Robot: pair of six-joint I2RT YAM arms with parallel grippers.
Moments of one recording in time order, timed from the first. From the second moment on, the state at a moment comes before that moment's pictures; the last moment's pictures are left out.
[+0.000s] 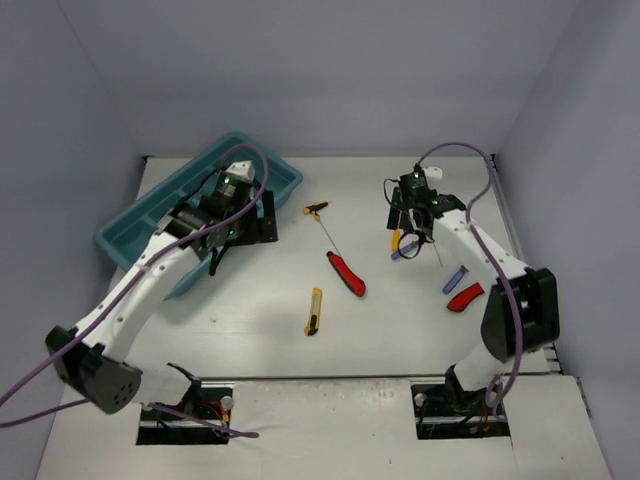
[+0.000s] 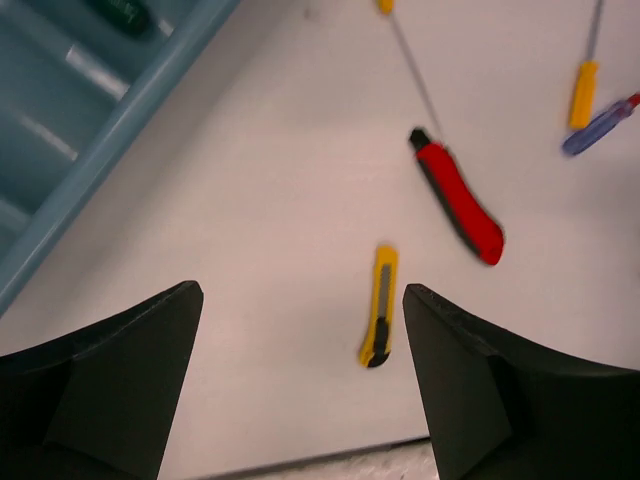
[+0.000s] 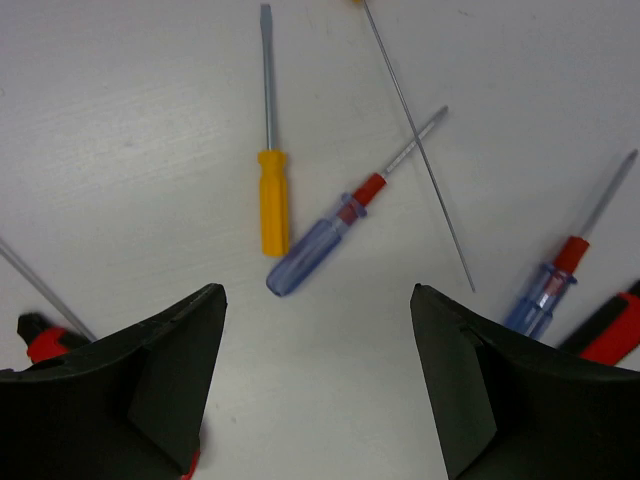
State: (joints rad) left arm -0.52 1.35 1.45 -0.92 -0.16 -0.52; right arm 0.32 1.59 1.24 -0.59 0.38 0.43
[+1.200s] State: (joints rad) left arm -0.51 1.17 1.25 -0.87 -0.05 -0.45; right arm 0.30 1.90 1.24 -0.38 0.17 0.36
